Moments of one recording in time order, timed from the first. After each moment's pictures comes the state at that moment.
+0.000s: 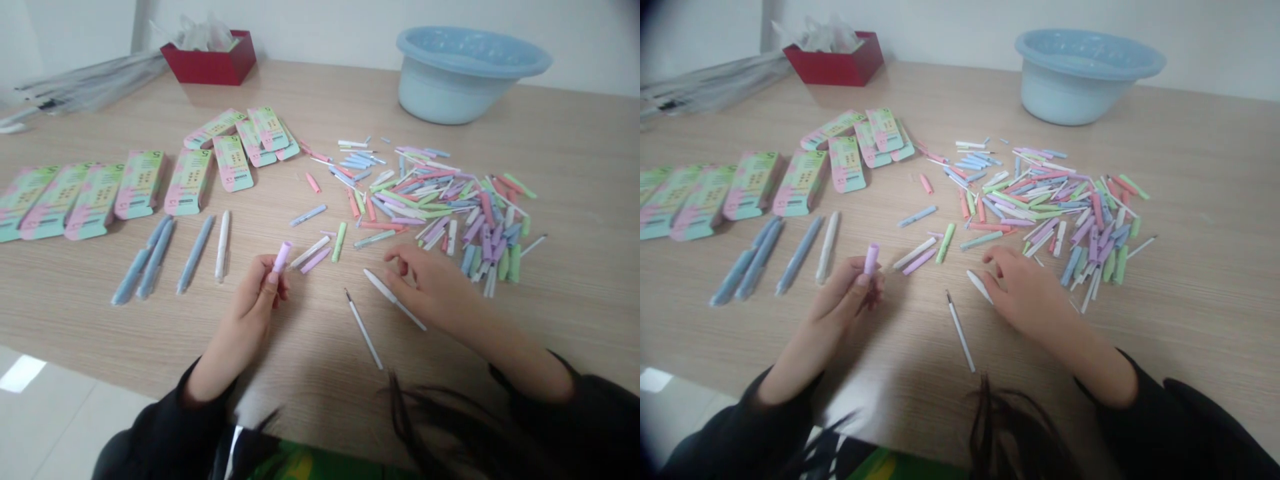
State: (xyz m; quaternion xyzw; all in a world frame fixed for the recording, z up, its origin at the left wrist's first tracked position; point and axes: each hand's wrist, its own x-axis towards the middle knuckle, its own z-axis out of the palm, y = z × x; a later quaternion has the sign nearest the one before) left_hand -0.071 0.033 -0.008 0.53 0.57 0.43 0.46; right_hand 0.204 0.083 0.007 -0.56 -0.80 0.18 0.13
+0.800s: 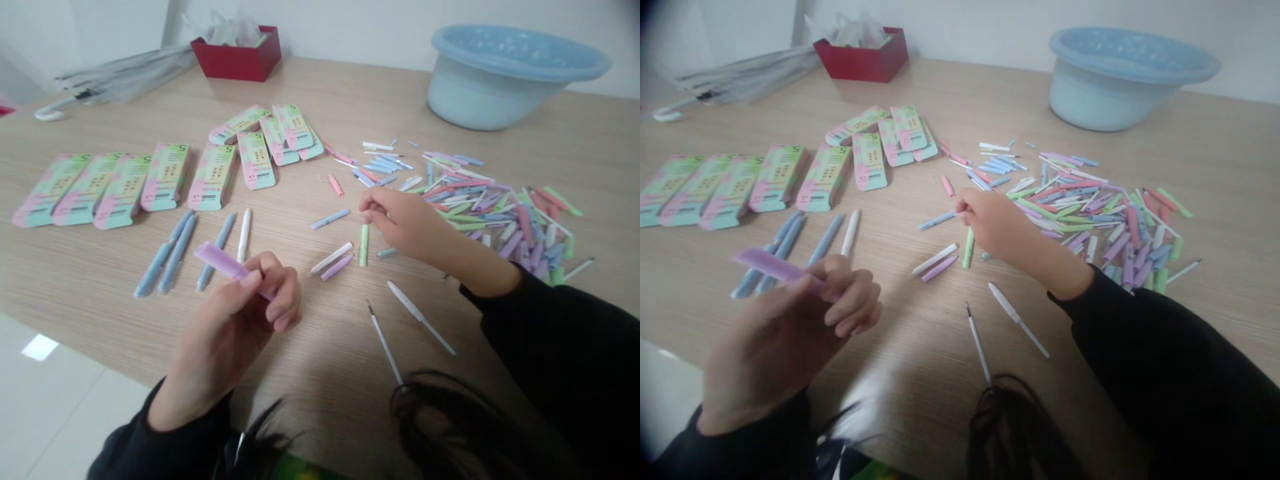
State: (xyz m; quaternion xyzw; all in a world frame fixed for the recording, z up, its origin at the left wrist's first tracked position) left_hand -0.086 0.036 0.027 0.34 0.32 0.57 0.68; right_hand 0.138 0.191 0.021 -0.41 -0.88 0.15 0.18
